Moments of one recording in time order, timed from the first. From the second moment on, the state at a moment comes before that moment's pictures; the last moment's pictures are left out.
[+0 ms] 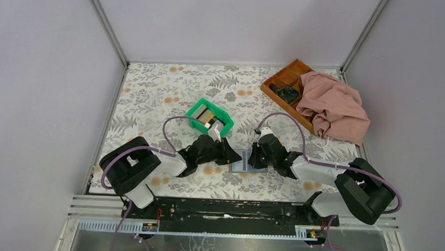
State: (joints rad) left arm -0.84 1.61 0.46 0.75 0.21 -1.00; right arm 0.75 1.34 0.46 0.07 -0.02 0.55
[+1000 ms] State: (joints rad) left arm -0.82 1.58 0.40 0.70 0.16 -1.00; right arm 0.75 1.35 0.46 0.07 -0.02 0.55
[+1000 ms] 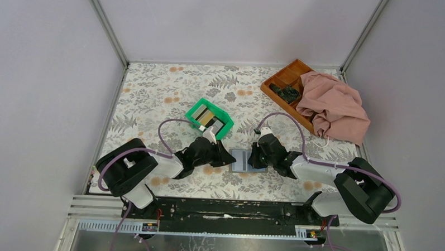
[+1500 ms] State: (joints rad) left arm -0.82 1.64 0.39 0.73 0.17 -1.01; right arm 0.75 1.35 0.46 0.07 -0.02 0.55
